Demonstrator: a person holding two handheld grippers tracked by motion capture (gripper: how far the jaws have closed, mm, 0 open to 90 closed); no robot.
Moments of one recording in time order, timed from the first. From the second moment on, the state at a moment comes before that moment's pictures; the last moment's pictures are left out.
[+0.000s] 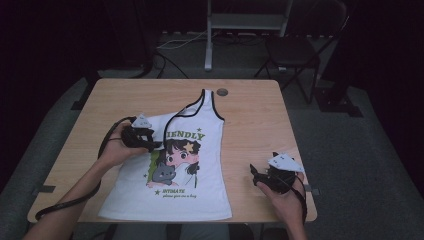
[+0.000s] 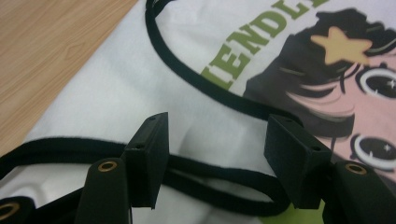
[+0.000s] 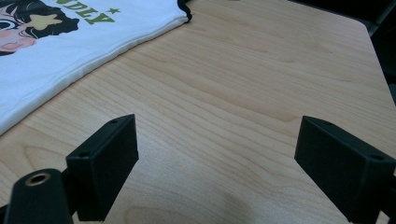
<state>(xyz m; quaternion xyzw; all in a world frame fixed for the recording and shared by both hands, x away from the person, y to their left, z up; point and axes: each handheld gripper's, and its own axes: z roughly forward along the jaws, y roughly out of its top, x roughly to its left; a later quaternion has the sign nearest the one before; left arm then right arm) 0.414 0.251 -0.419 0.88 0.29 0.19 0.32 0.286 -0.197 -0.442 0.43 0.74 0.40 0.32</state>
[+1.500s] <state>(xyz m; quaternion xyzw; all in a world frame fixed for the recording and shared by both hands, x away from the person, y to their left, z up) 0.380 0.278 -0.401 0.85 0.33 0.20 0.36 0.286 -0.195 -0.442 0.43 0.74 0.40 0.32</state>
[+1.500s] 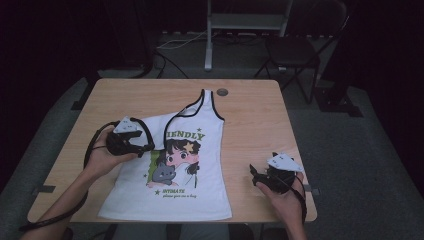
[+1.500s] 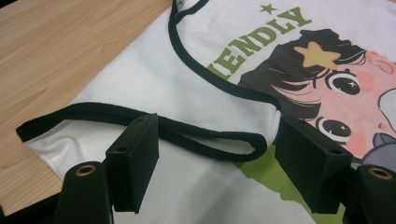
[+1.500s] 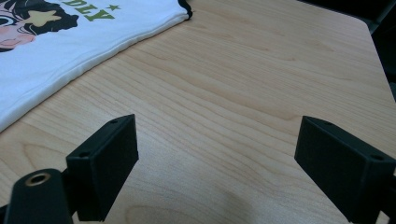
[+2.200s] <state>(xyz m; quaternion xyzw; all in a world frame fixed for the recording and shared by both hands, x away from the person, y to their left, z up) 0.352 0.307 -0.390 0.82 0.35 0.21 0.40 0.287 -0.195 -0.442 0.43 0.74 0.40 0.32</state>
